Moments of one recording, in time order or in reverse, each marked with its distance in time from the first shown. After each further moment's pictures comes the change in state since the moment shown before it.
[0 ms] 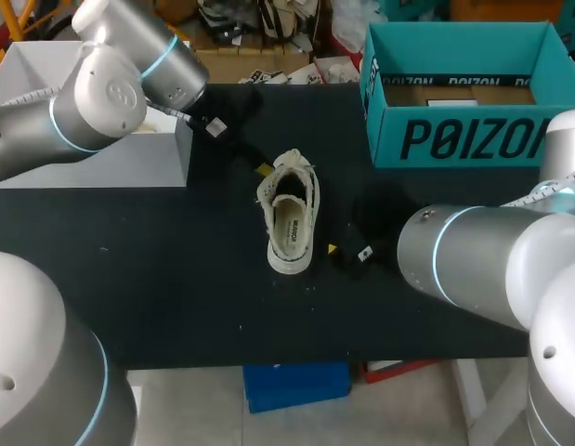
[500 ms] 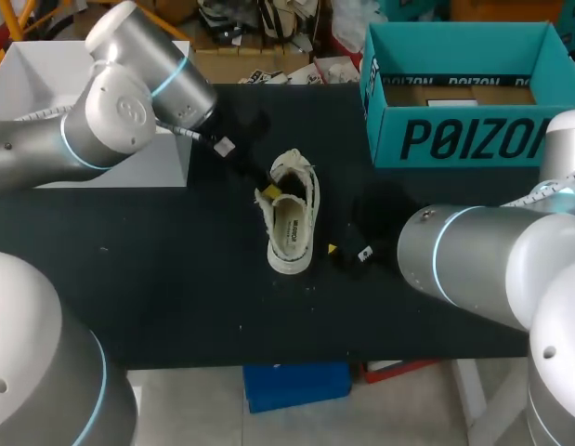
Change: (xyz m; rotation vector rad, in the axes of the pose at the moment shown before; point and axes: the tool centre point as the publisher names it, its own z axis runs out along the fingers) left arm 0.027 0.014 0.041 0.002 0.096 -0.096; right arm 0.000 0.000 0.000 0.000 0.000 0.000
